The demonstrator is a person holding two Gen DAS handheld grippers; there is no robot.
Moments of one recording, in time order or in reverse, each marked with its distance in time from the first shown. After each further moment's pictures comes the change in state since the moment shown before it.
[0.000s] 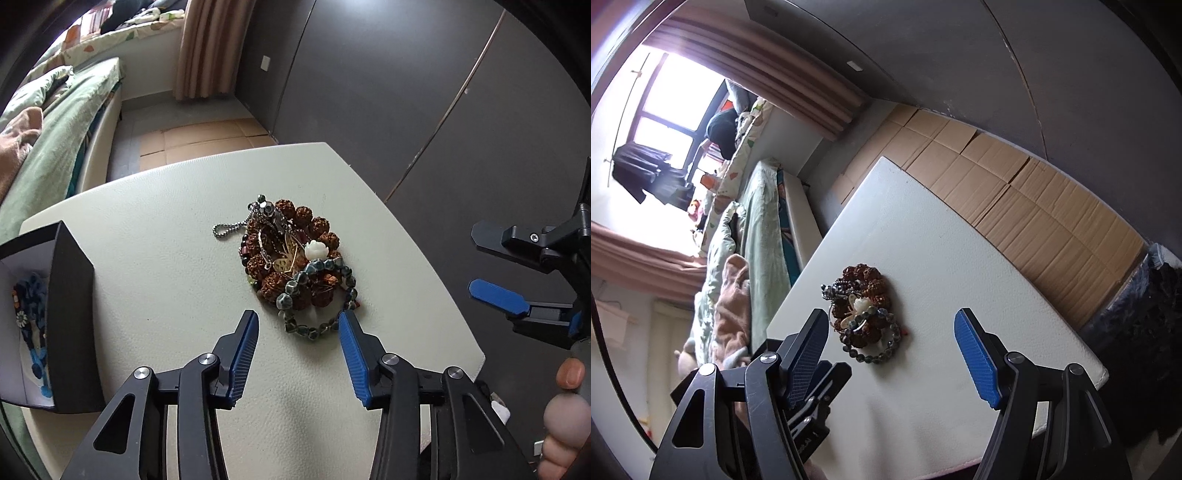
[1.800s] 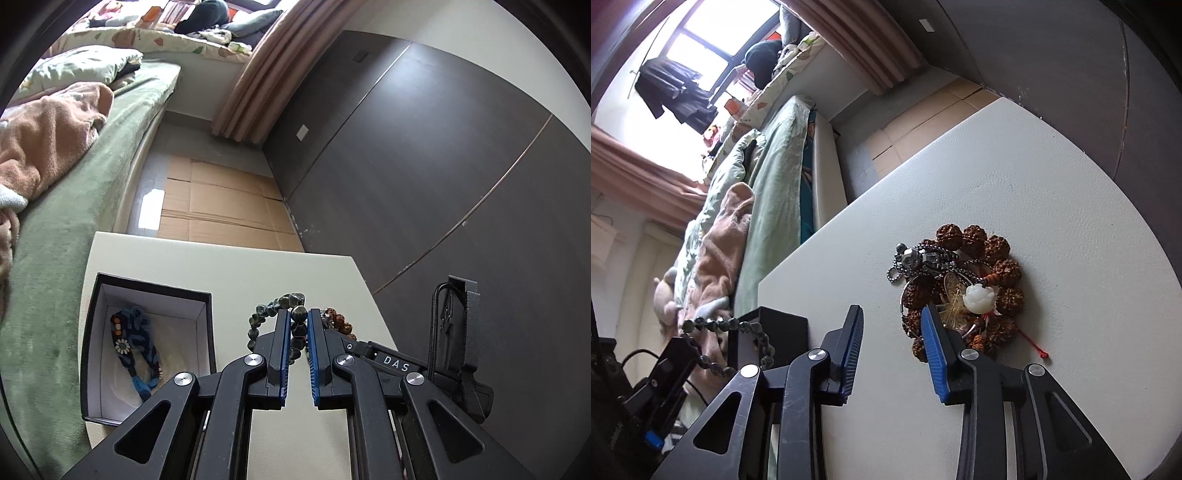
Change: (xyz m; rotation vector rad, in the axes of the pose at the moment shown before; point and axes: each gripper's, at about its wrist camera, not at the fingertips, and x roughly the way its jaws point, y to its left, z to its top) left arm -0.107 0.107 0.024 -0.280 -0.262 -0.138; right arm 0.110 0.089 -0.025 -0.273 0.104 -0.006
